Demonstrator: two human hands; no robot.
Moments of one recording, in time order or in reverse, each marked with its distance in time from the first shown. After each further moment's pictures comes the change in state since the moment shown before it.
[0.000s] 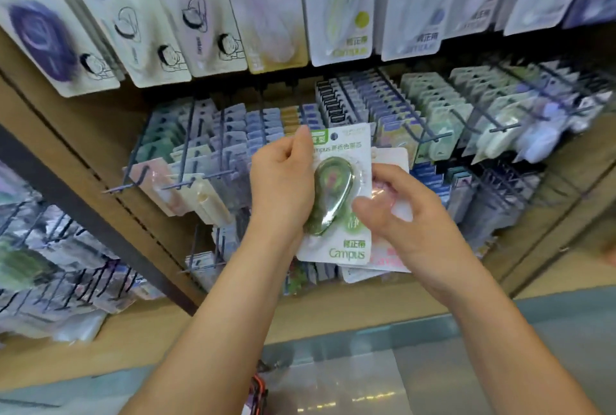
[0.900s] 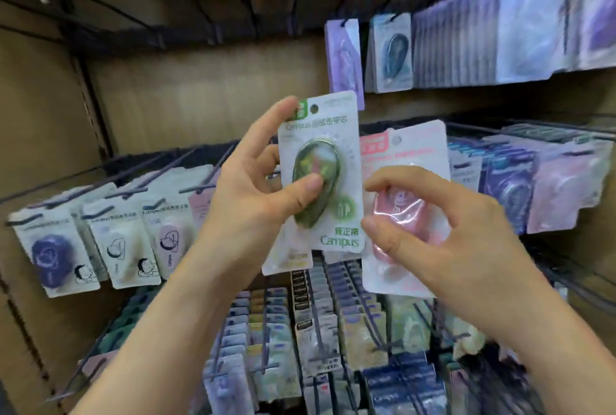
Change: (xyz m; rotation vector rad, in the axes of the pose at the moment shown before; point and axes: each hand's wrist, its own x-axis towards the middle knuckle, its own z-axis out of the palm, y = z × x) left_hand 0.055 0.182 0.060 -0.268 -0.401 0.588; right_hand 0.080 -0.172 -0.113 -0.697 0.135 -0.626
